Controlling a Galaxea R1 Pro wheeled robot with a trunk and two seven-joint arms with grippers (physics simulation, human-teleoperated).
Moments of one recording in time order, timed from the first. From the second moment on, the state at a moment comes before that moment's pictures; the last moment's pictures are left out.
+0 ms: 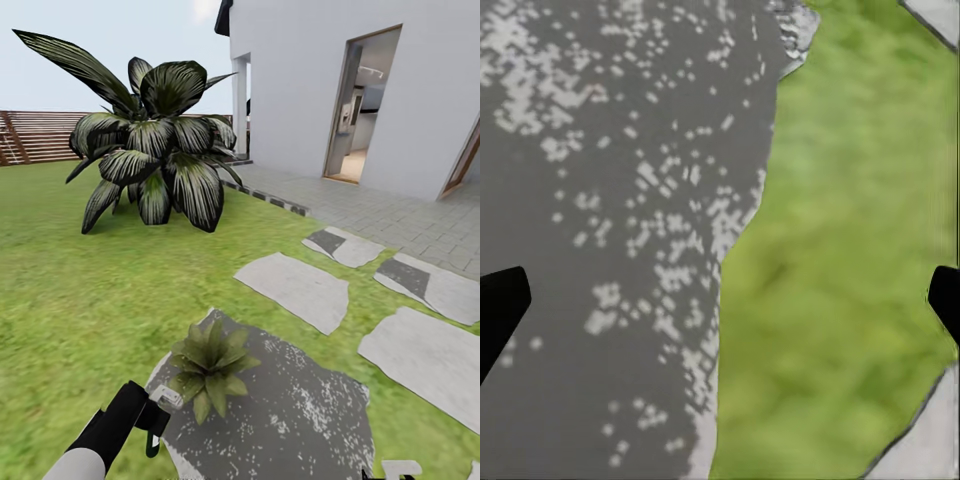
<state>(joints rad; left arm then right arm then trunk) -0.52 0.03 0.03 -0.70 -0.60 0.72 -0.56 -0.40 -0.18 0.19 -0.03 -0.14 -0.42 -0.13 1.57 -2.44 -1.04</state>
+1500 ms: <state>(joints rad) -0.52 0.03 0.03 -0.69 -0.60 0.73 -0.56 -0.40 -0.16 0.19 -0.04 -0.15 -0.42 -0.13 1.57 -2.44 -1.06</state>
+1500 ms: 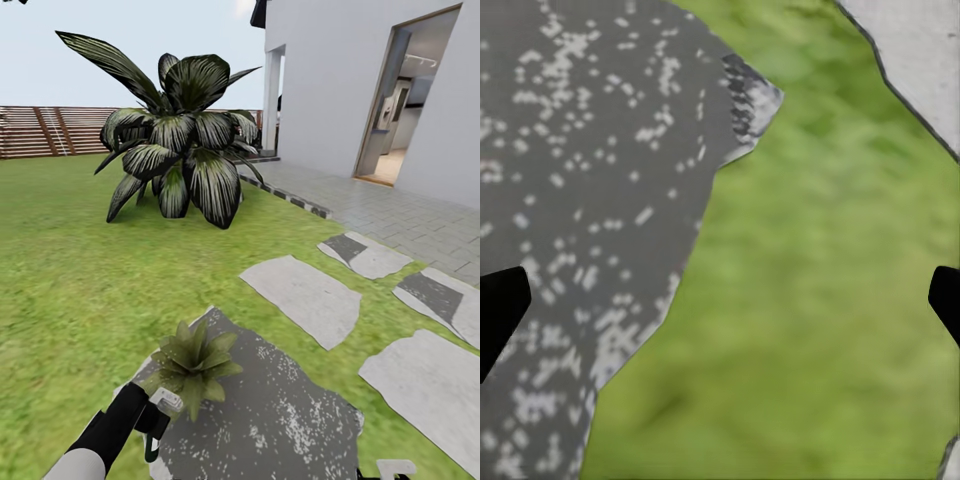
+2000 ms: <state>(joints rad) -0.52 0.03 0.03 -0.69 -0.60 0.73 -0.56 -0.40 -0.16 0.19 -0.04 -0.14 -0.42 -0.13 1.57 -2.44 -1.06</state>
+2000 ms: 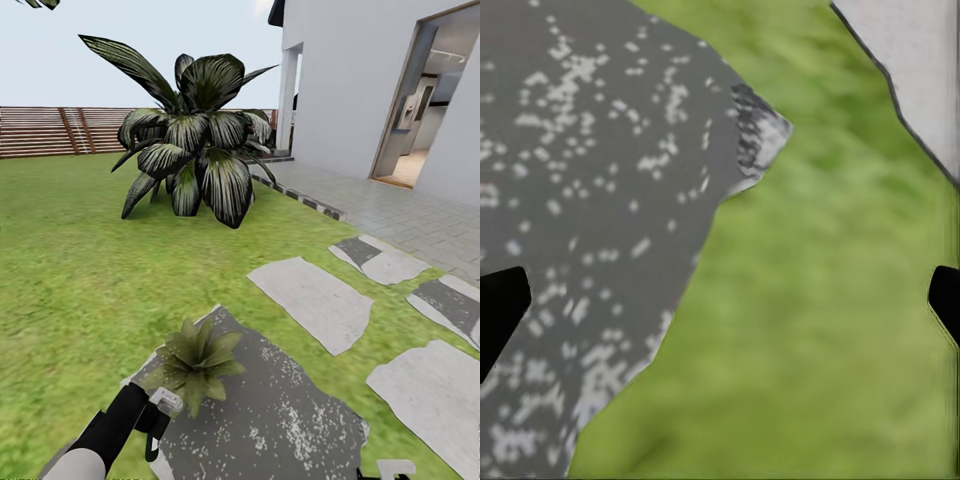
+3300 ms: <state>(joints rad) -0.50 0.12 0.06 -0.70 -0.60 0.72 -0.67 -0.40 -0.17 0.19 -0.03 -0.14 -0.42 -0.13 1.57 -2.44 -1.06</state>
